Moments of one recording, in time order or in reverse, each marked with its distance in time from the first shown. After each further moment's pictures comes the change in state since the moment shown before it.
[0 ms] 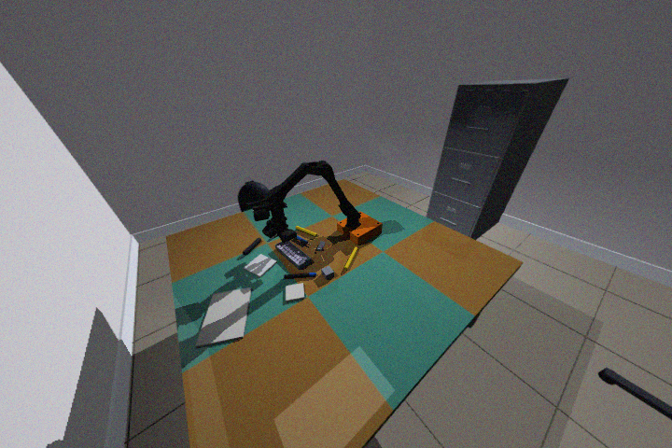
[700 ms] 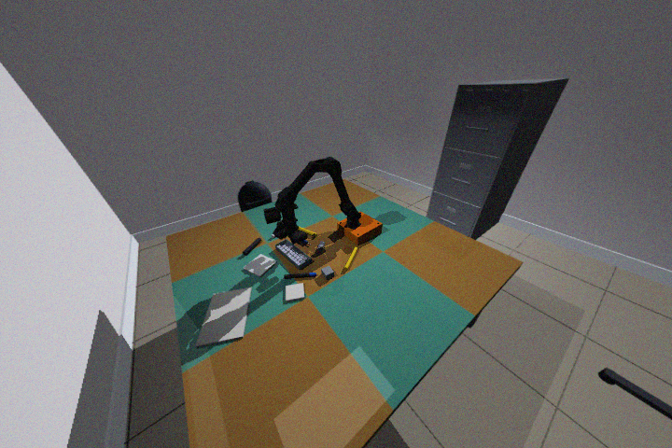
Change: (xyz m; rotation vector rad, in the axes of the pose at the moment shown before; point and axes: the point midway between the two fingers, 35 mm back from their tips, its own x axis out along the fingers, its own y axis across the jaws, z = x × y) arm 0.004 0.042 -0.032 0.017 0.014 0.011
